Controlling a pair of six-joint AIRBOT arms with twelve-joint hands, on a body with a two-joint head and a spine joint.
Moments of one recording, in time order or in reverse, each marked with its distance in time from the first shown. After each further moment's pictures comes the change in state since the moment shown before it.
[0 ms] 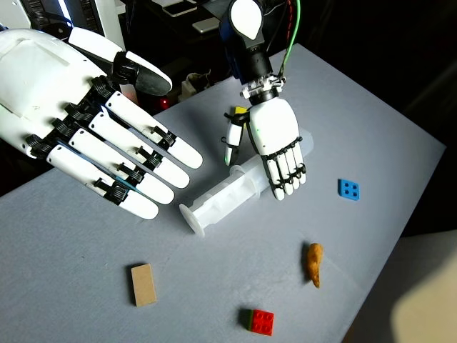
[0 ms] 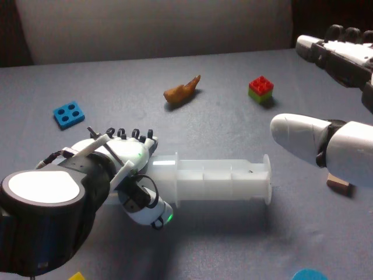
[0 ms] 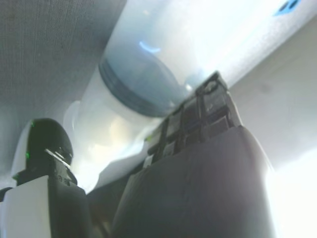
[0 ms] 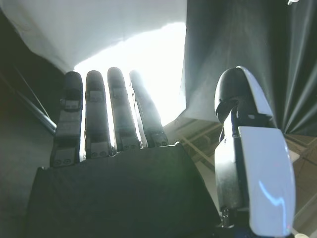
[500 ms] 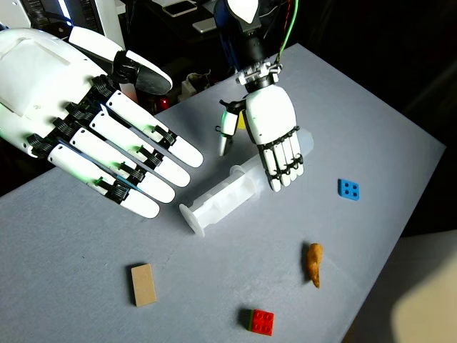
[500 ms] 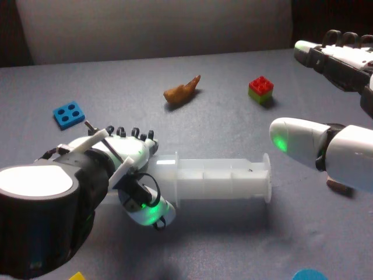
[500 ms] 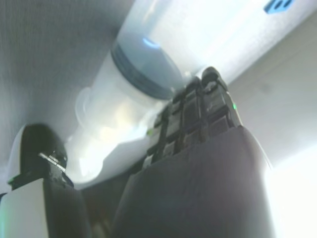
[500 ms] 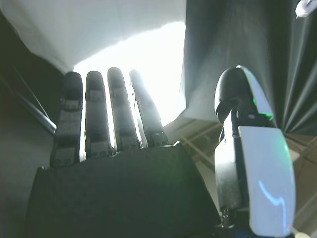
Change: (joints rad) left arm -0.061 0.037 -0.064 -0.077 0.041 0.070; right arm -0.006 0.001 0.000 0.002 -0.011 0.008
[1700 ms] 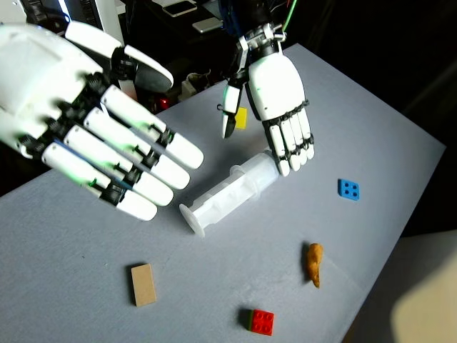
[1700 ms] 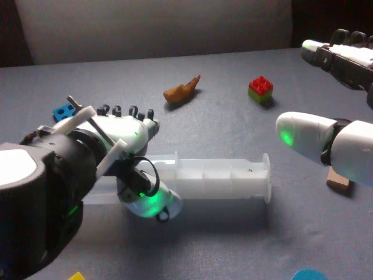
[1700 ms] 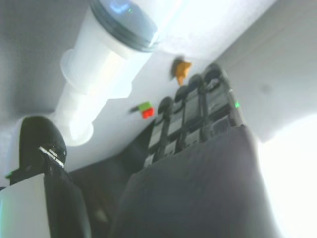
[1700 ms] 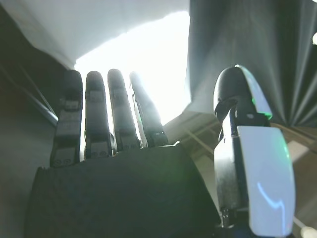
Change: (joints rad) left arm -0.127 0.105 -0.144 -0.061 0.034 0.085; right arm -0.005 0.003 0.000 0.004 0.021 0.033
